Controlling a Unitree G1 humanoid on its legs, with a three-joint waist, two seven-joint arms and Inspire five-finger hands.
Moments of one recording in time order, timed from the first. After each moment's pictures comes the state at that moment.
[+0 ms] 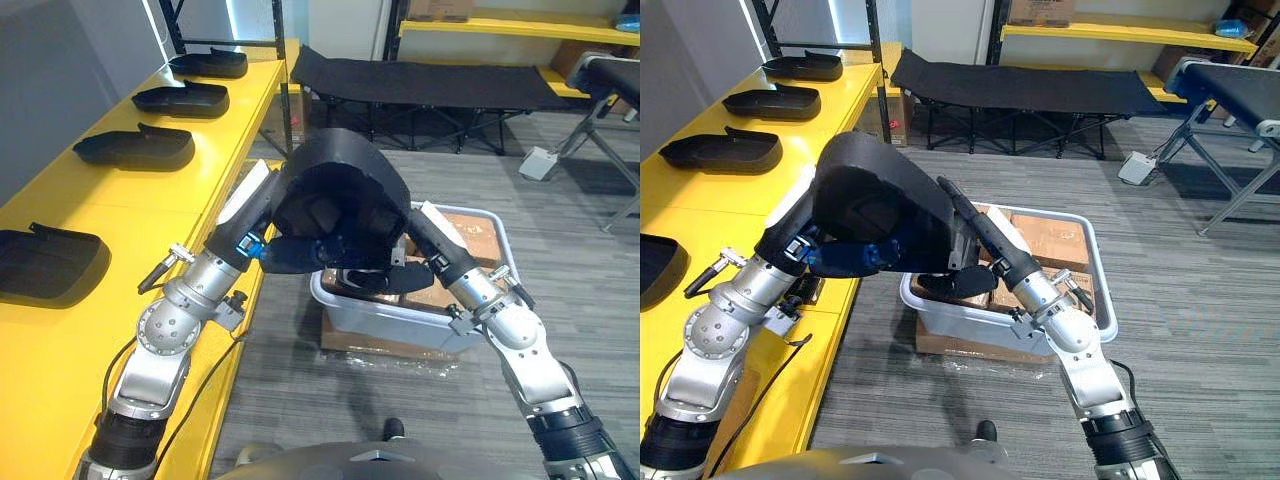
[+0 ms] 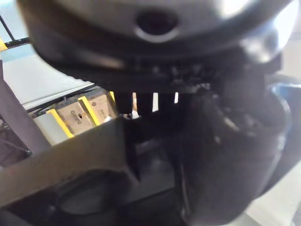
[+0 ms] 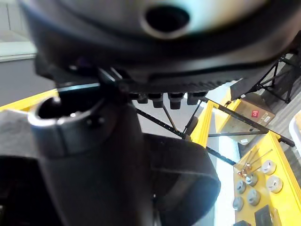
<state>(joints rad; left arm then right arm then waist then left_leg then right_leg) 0.00 0.44 -0.08 -0.44 -0.08 -0.27 -0.29 -0.01 -0.46 0.13 -0.13 0.00 -0.27 0.30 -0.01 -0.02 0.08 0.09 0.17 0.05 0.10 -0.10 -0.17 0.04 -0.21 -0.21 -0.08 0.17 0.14</state>
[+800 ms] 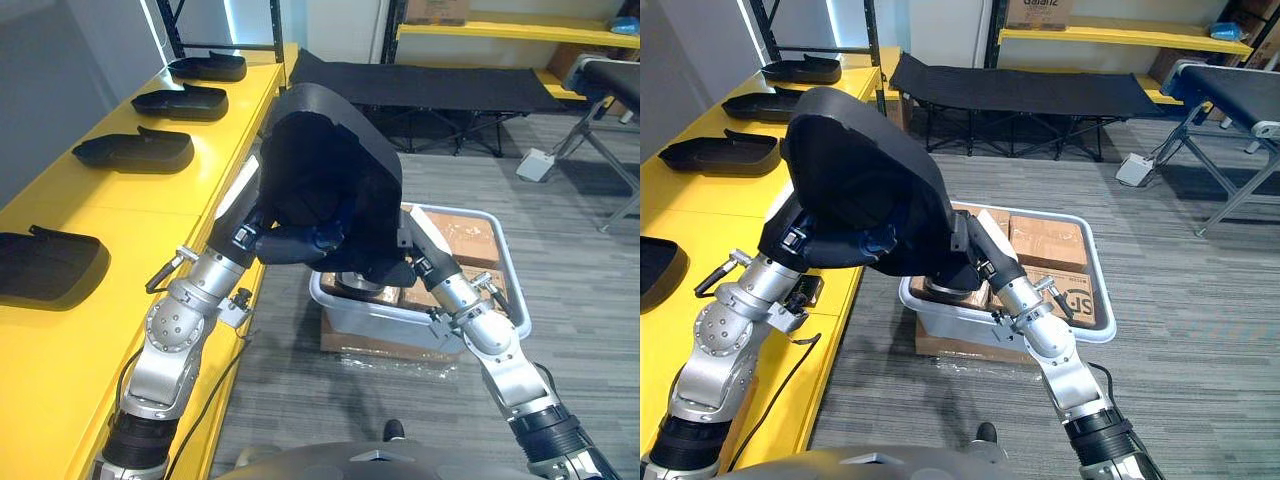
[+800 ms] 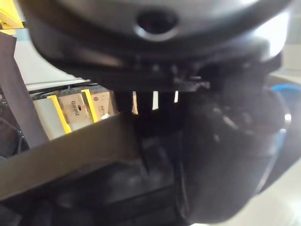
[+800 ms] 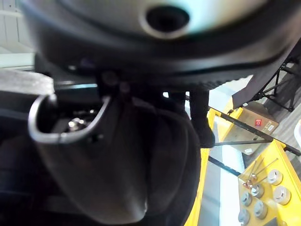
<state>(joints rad) 0.00 0.38 -0.09 -0.44 -0.22 -0.19 -0.29 -0.01 -0.41 0.21 -0.08 -0.07 -0.32 0.14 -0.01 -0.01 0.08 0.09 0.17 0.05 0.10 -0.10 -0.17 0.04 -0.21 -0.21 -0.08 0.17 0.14</state>
